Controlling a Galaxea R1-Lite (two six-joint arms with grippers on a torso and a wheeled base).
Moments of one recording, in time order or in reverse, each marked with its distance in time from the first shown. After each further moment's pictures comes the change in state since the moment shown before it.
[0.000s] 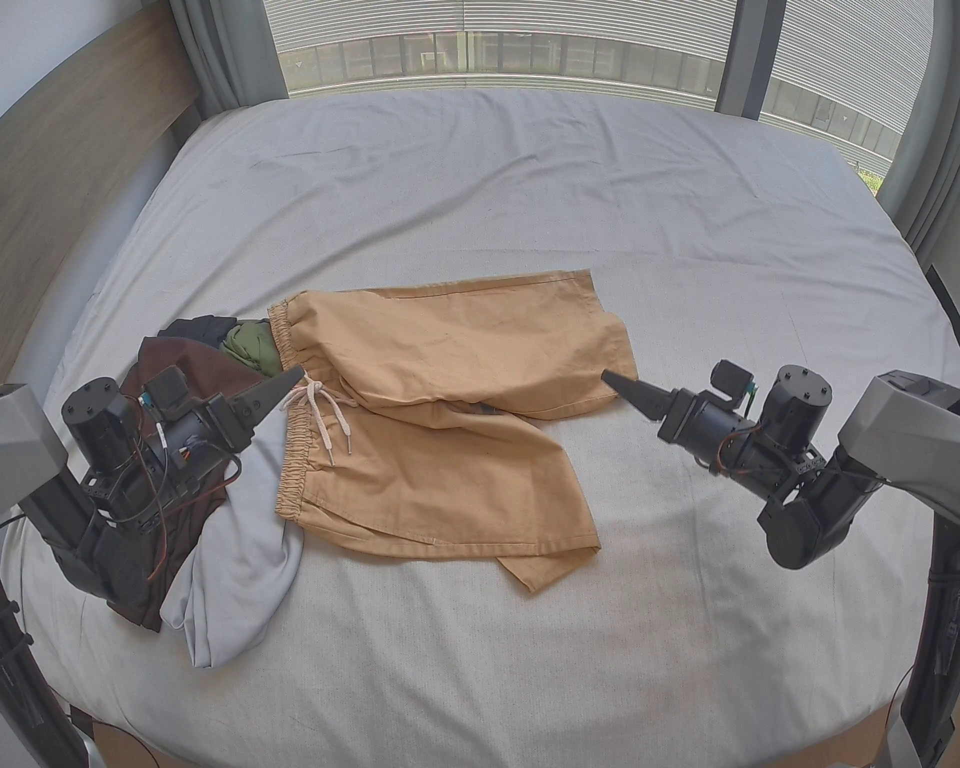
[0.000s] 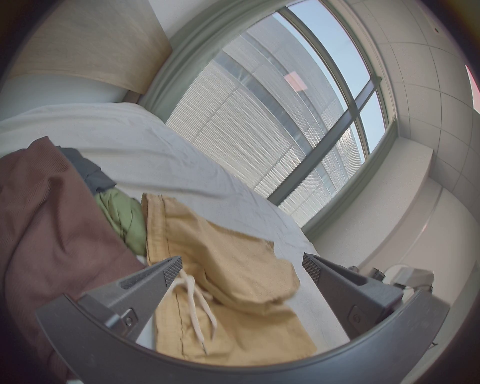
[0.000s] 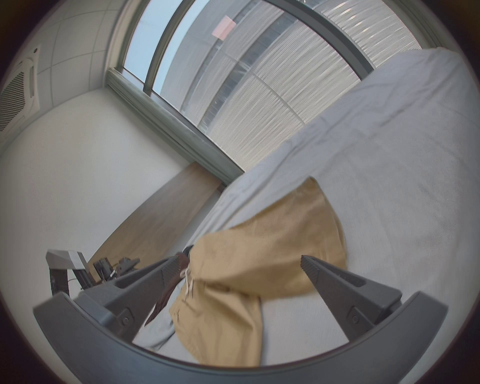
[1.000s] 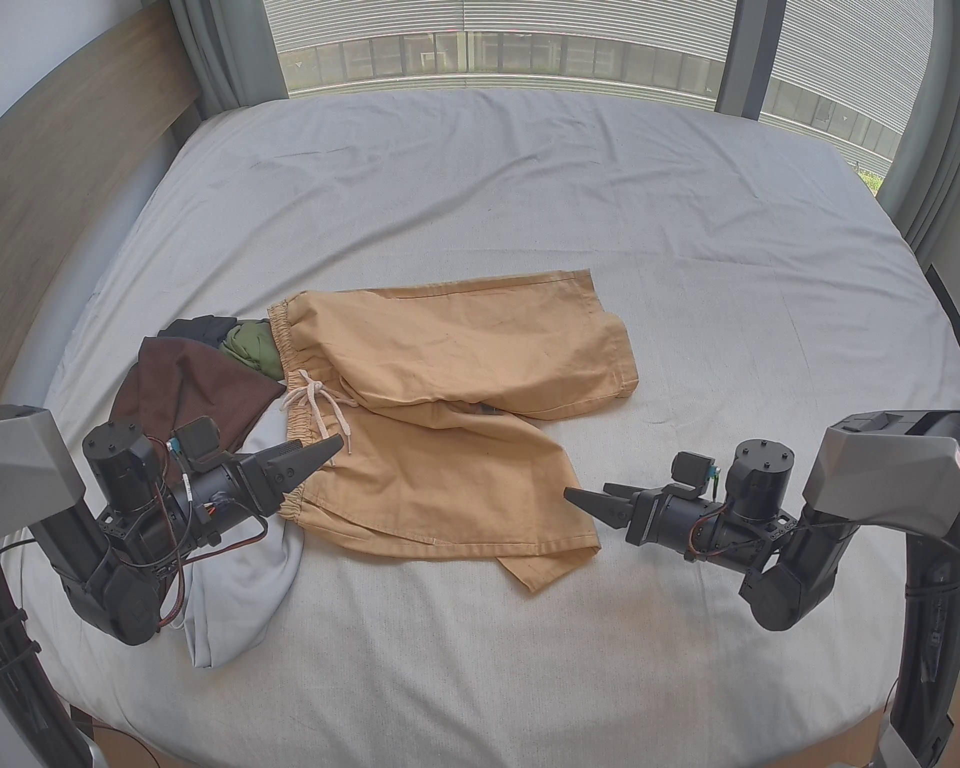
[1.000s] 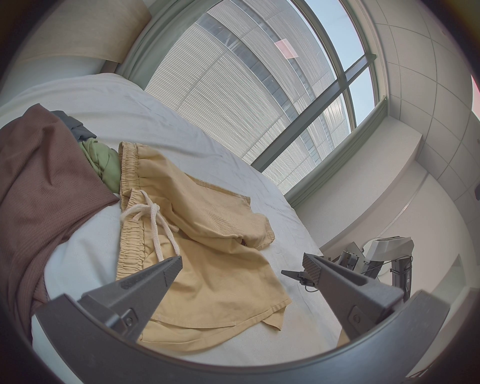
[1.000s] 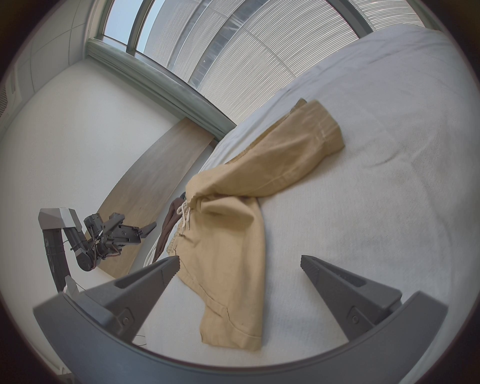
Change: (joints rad) left arm -0.083 0.007 0.145 -0.006 -0.041 0.064; right arm 0.091 0.076 0.205 -0.001 0.004 -0.105
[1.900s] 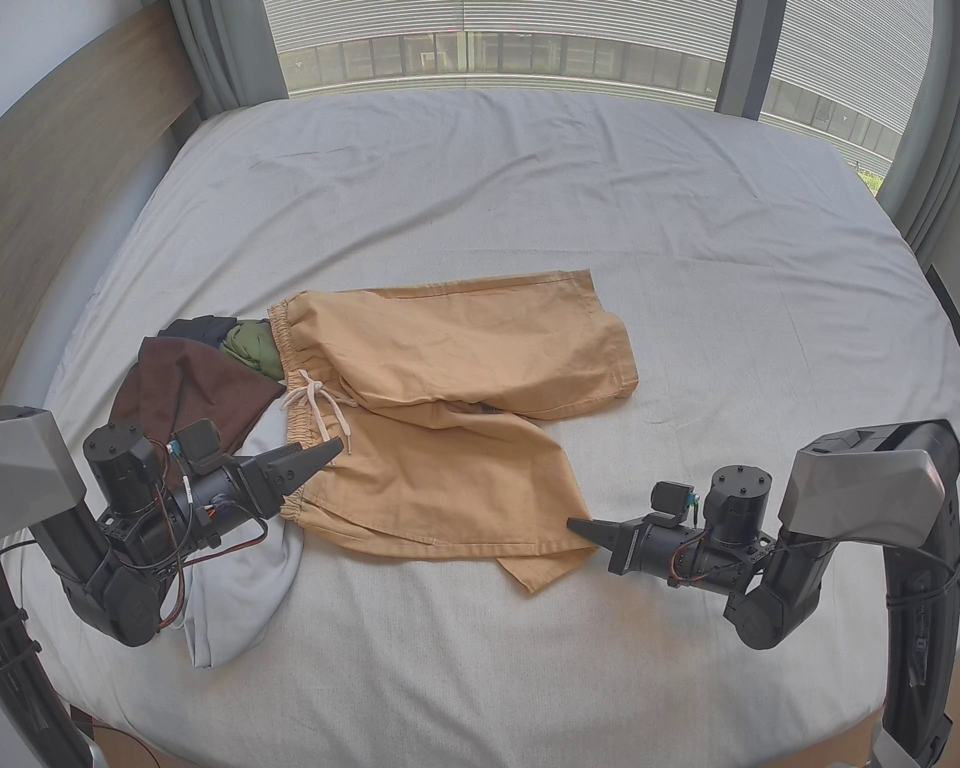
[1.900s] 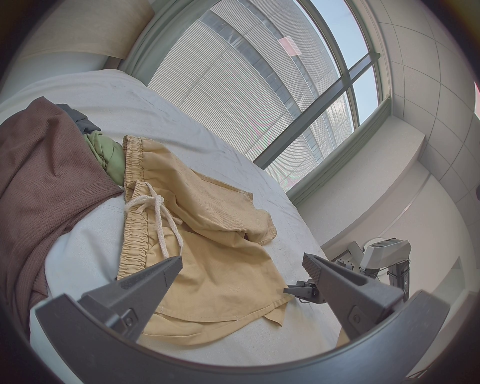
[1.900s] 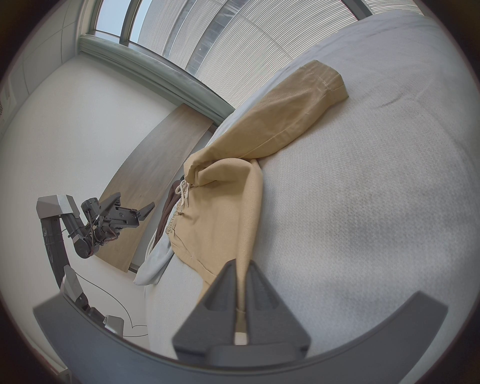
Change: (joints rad) left arm 0.001 0.003 0.006 0.000 0.000 0.001; right arm 0.043 0.070 0.014 -0.014 0.001 0.000
